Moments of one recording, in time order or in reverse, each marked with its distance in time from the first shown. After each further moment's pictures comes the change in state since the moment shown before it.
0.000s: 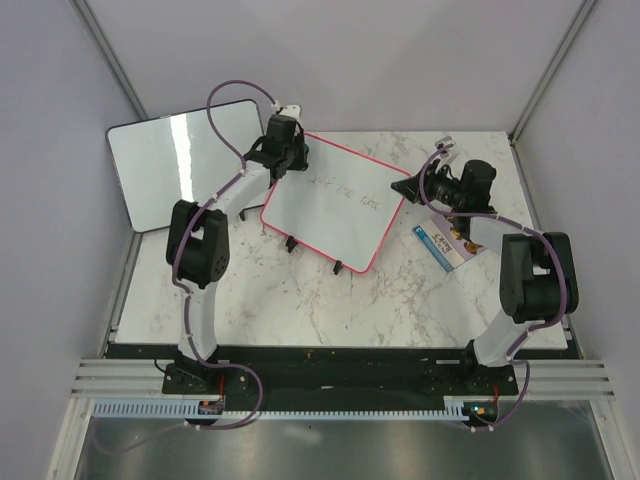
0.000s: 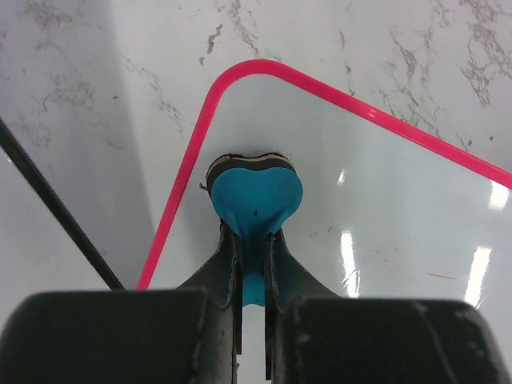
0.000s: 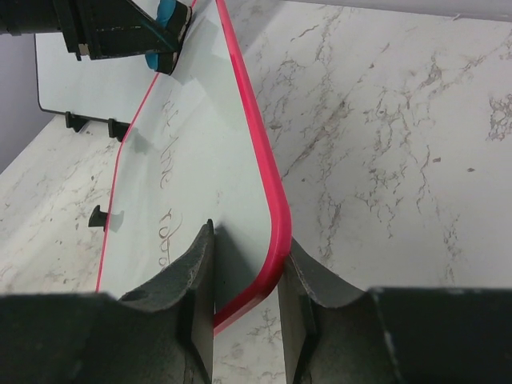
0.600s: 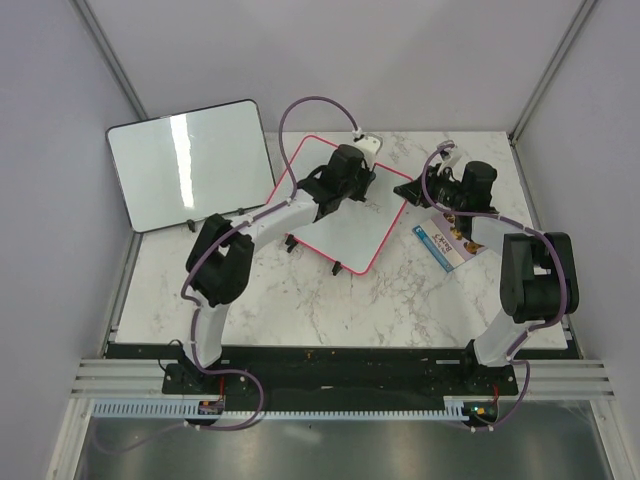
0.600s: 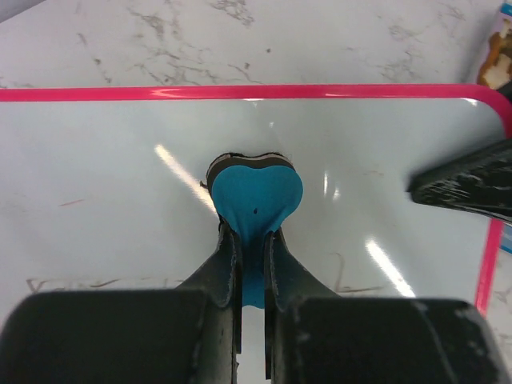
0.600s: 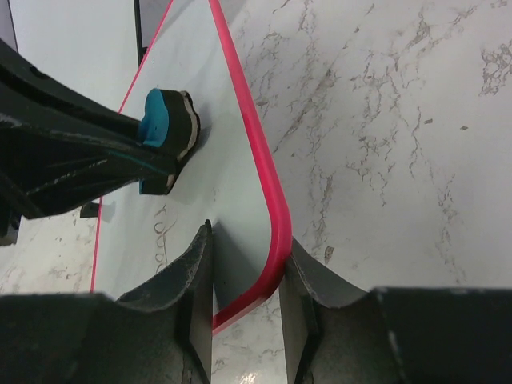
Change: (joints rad) left arm -0.329 -0.031 -0.079 0.111 -0.015 0.195; right arm -0.016 0.000 0.002 -0.084 0.022 0.014
